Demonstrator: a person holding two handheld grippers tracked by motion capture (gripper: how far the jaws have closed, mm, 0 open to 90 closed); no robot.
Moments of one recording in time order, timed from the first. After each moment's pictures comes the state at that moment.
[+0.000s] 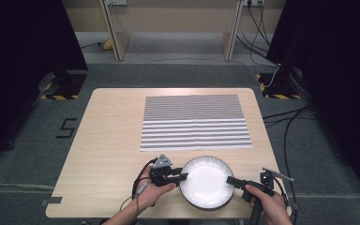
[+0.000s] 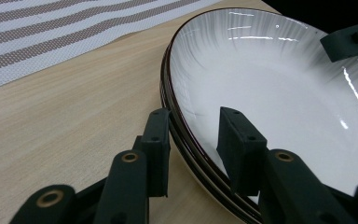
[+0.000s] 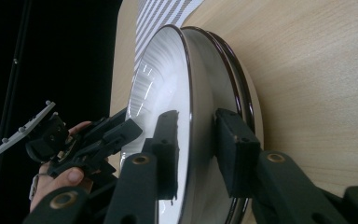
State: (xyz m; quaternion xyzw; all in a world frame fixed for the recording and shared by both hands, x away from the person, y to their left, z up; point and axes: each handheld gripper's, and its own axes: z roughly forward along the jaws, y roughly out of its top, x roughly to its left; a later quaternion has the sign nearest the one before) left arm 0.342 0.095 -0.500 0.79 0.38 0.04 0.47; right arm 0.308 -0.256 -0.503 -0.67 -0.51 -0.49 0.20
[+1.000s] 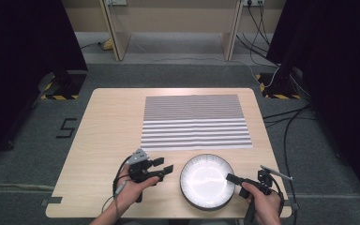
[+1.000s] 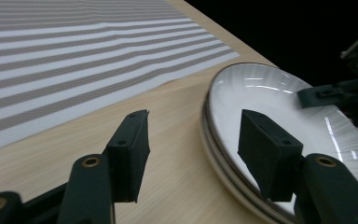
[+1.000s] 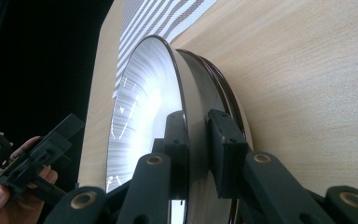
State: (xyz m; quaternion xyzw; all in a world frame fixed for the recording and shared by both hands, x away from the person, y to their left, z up) left arm 0.339 0.165 -0.473 0.73 0.41 0.08 0.53; right arm 0.312 -0.246 -0.499 -0.69 -0.52 -0.49 0.13
